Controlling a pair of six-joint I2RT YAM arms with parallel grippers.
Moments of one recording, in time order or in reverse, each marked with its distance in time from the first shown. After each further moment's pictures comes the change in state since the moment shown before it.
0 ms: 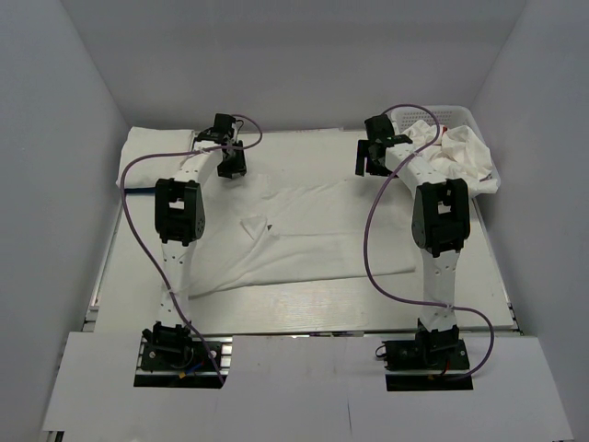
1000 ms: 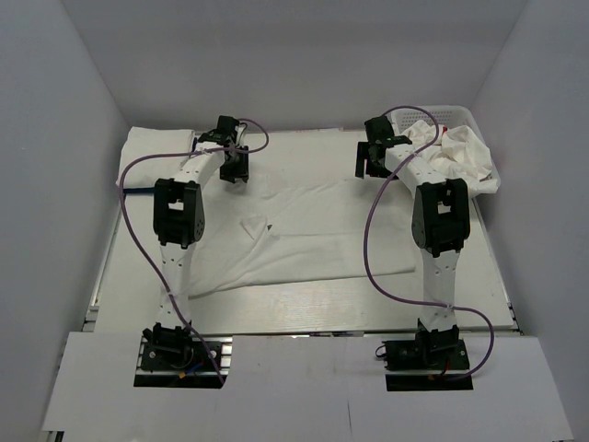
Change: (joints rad) left arm -0.018 -0.072 -0.089 -0.021 0.048 0.099; right arm 0.000 0.000 -0.012 -0.006 -0.008 -0.004
